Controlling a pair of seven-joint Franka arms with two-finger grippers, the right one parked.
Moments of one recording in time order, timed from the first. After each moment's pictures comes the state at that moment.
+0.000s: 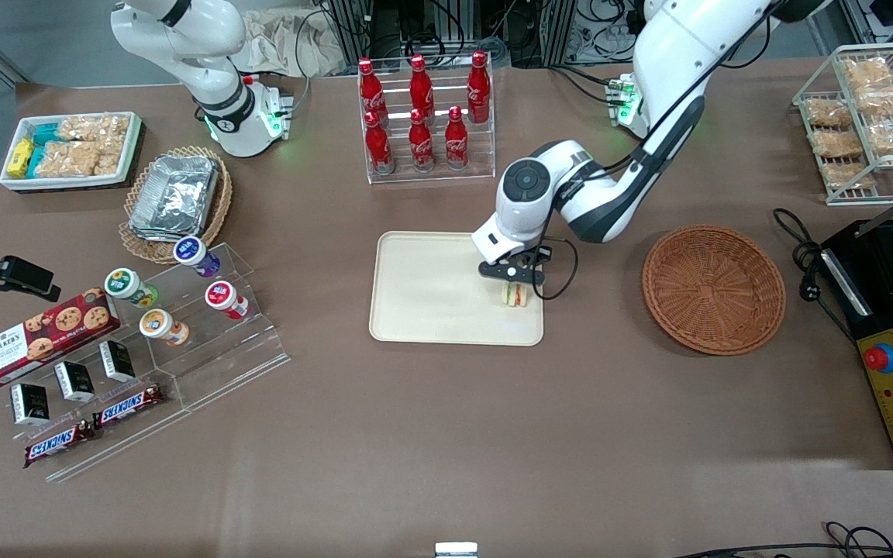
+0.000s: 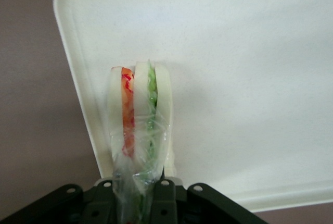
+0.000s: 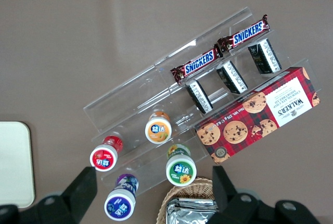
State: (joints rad) arm -0.17 0.49 -0.59 -2.06 0.38 2.37 -0.76
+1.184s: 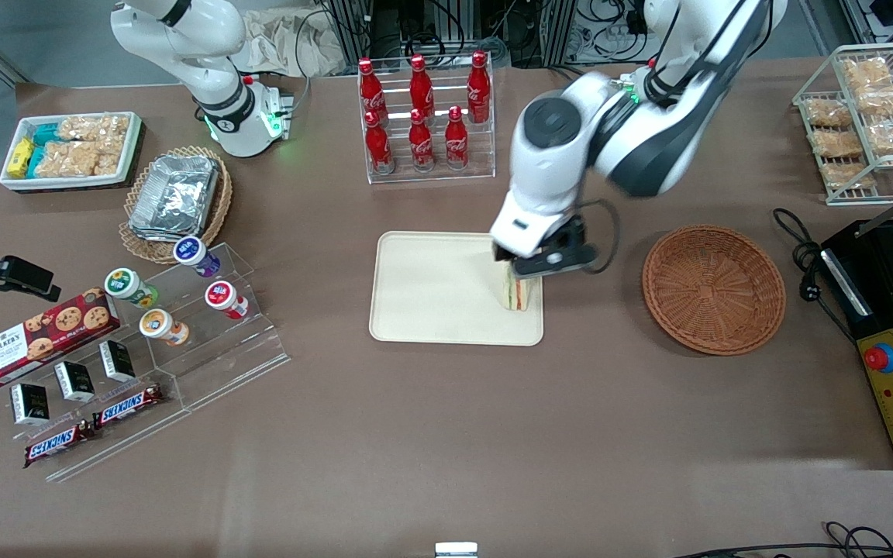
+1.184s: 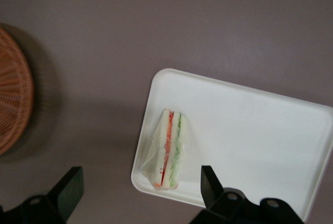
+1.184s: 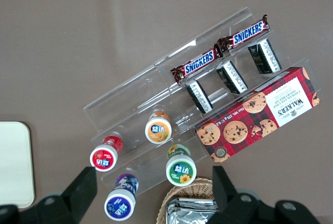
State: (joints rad) arm -0.10 0.21 -0.58 -1.72 0.18 1.90 -0.98
